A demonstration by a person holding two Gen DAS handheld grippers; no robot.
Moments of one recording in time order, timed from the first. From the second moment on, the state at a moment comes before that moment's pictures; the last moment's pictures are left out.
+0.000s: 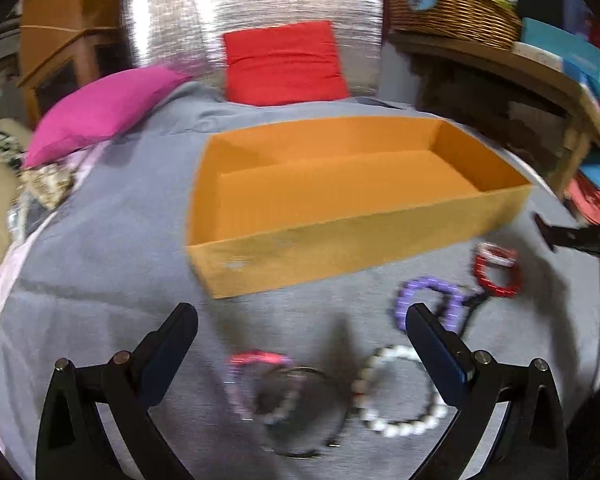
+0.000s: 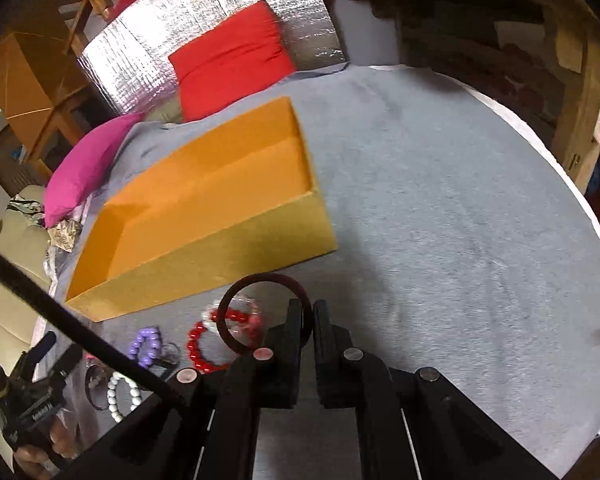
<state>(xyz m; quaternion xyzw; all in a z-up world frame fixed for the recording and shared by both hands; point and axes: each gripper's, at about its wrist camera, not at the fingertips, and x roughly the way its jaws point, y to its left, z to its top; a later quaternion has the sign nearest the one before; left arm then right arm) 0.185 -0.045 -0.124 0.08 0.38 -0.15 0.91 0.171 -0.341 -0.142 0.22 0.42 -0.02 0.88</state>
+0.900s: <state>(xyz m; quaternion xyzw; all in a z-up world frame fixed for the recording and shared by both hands) 0.201 -0.103 -0.153 0.06 0.44 -0.30 0.84 0.173 -0.335 -0.136 0.23 0.40 0.03 0.88</state>
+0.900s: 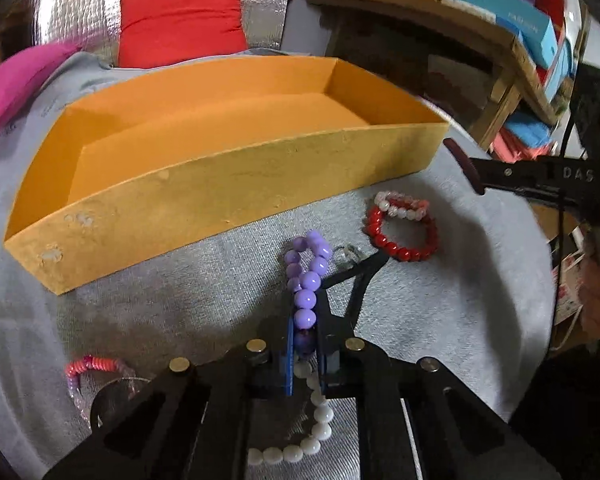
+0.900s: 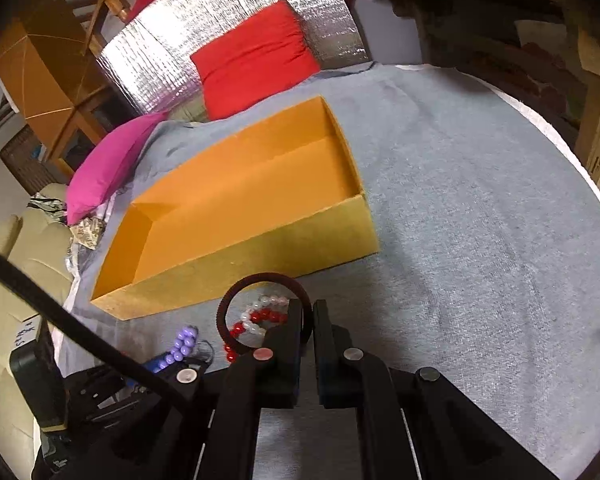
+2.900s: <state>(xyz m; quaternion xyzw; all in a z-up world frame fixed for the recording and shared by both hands) 0.217 0.005 -0.087 0.03 0.36 -0.14 0.92 0.210 -0.290 -0.091 0.23 0.34 0.01 0.91</state>
